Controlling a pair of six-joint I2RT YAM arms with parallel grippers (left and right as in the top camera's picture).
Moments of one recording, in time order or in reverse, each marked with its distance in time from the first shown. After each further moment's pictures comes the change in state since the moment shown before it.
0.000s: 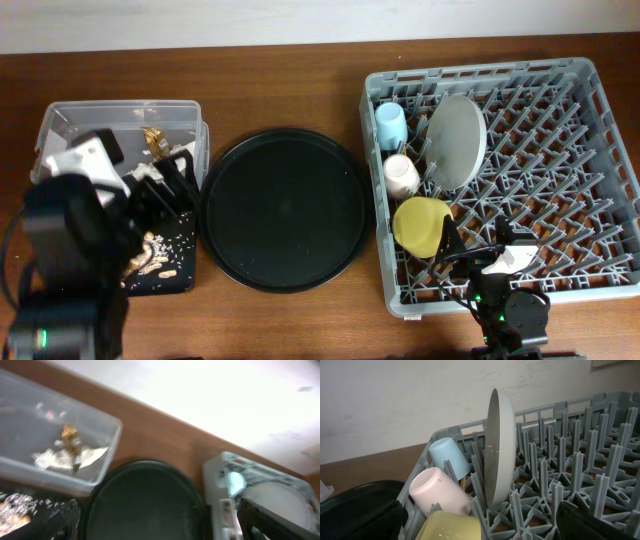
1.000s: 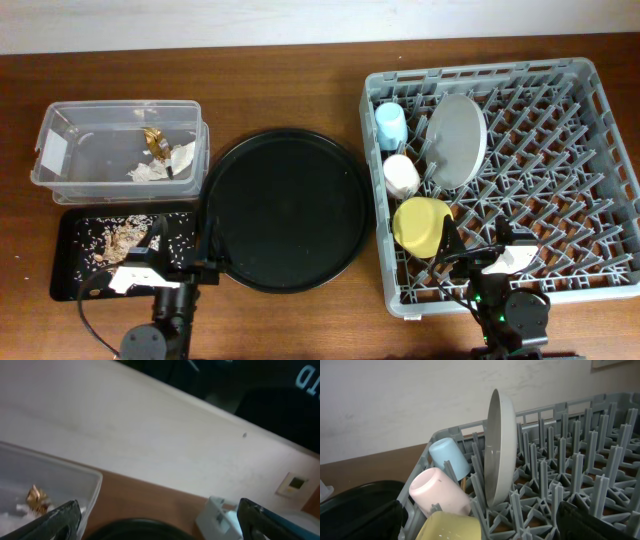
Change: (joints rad) left arm -0.095 -0.817 -1.147 0.969 -0.103 0.015; right arm 0.000 -0.003 0.000 0.000 -0.001 -0.003
